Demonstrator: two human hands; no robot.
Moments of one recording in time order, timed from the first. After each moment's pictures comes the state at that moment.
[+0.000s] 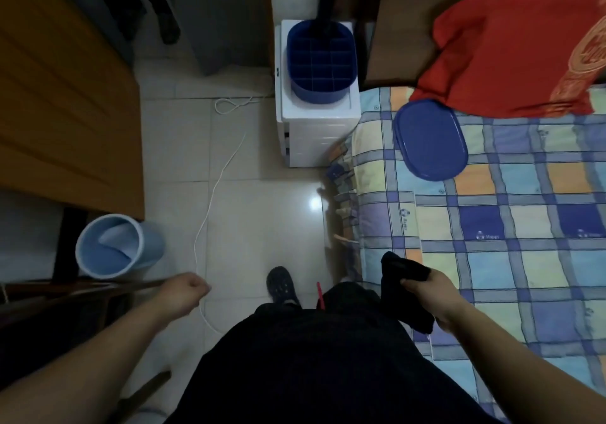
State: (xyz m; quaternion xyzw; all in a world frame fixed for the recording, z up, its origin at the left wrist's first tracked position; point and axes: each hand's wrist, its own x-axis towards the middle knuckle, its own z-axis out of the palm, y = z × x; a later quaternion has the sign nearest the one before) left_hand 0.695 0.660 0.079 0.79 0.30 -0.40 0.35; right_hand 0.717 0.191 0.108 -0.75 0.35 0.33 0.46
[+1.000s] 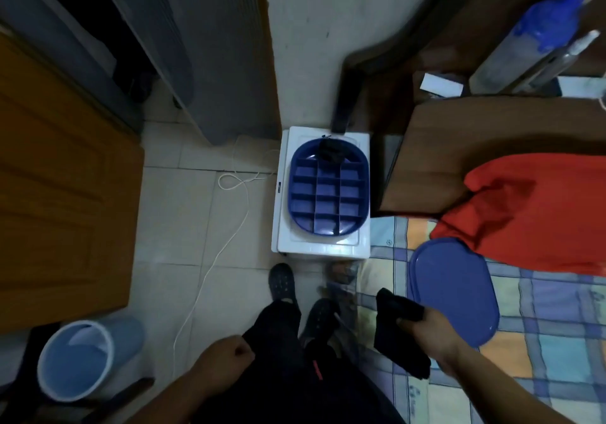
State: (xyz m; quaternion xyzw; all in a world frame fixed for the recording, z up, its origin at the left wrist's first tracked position) left_hand 1.050 0.558 0.082 0.80 0.19 -0.48 0.30; right_hand 1.140 0.186 0.080 -0.79 0.25 0.40 0.38
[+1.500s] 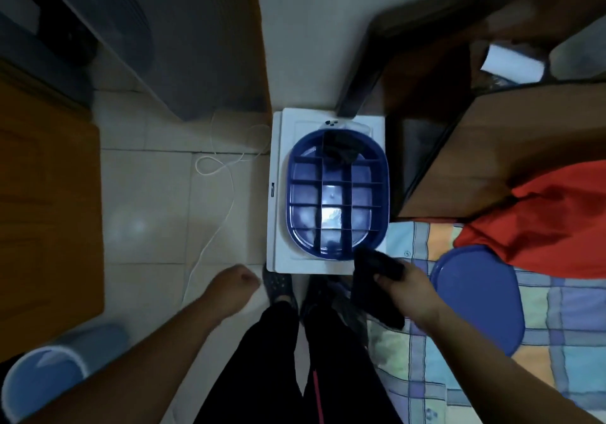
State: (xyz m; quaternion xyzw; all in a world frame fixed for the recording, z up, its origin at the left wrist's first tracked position) left_hand 1.256 0.598 -0.024 0.77 0.27 -0.45 0.37; right_hand 1.284 0.274 -0.005 -0.81 0.23 0.36 0.39
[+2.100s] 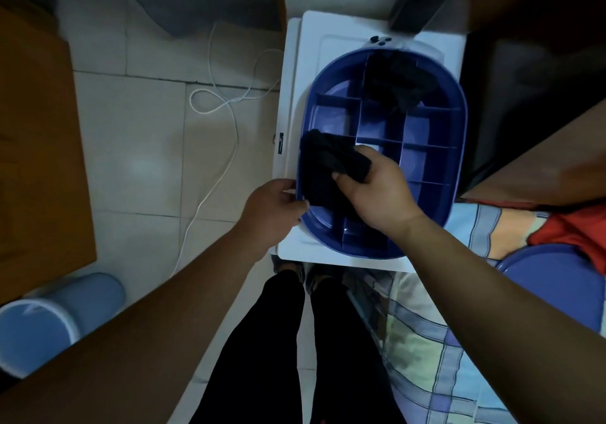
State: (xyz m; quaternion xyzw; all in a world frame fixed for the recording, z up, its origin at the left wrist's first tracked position) left_hand 1.341 0.550 -0.139 0.67 0.34 -0.32 0.58; right_hand 1.403 0.377 -0.116 -0.84 0.03 0.30 0.46
